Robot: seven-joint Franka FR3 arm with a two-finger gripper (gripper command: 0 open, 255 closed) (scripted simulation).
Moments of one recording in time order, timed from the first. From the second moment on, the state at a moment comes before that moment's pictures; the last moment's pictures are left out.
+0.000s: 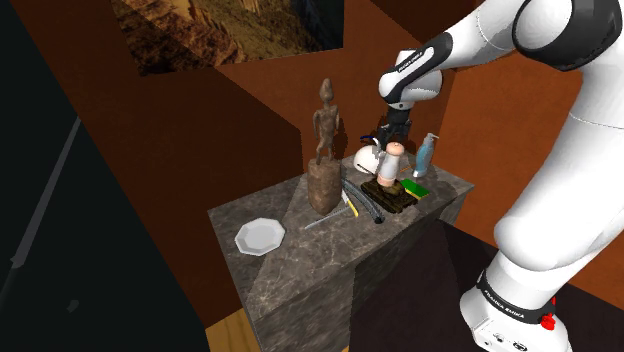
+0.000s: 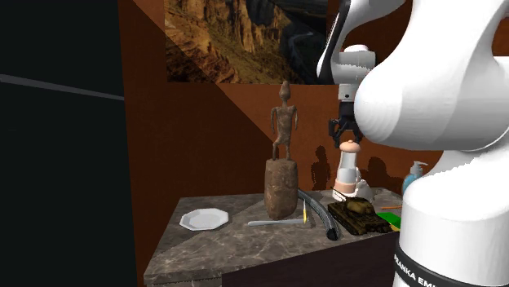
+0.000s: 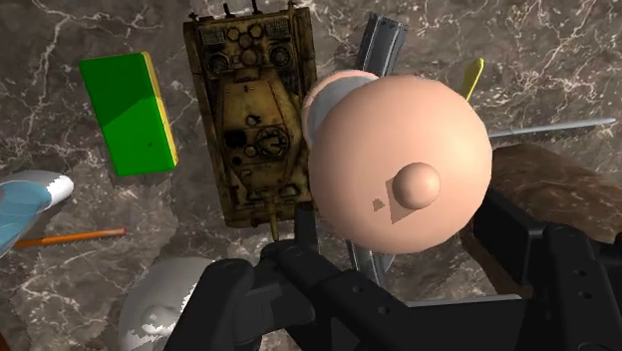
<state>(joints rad) -0.35 0.08 -0.17 -2.17 0.05 2.30 -0.29</state>
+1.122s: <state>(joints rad) -0.61 0.41 -0.27 -1.81 0.19 2.25 -0.71</state>
